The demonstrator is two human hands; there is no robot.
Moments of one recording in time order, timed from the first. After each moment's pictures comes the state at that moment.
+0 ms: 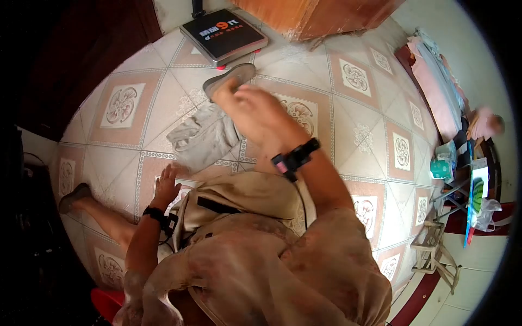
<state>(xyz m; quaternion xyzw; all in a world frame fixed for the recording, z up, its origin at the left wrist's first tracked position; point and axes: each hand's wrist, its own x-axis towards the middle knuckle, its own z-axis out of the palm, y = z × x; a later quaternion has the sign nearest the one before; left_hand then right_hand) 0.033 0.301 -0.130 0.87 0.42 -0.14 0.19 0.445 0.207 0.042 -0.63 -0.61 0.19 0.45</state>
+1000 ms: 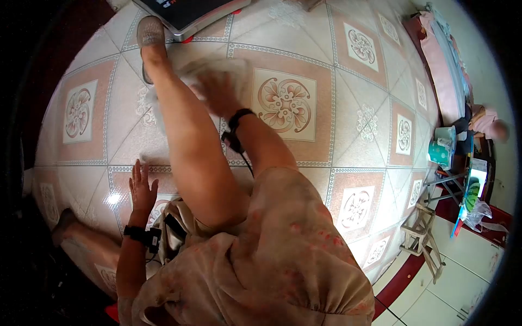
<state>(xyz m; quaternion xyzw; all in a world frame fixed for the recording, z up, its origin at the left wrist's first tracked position) 0.081 0.324 -0.132 0.88 0.44 -0.09 0.17 0.477 0.305 -0.177 -0.77 -0.63 -0.07 0.11</state>
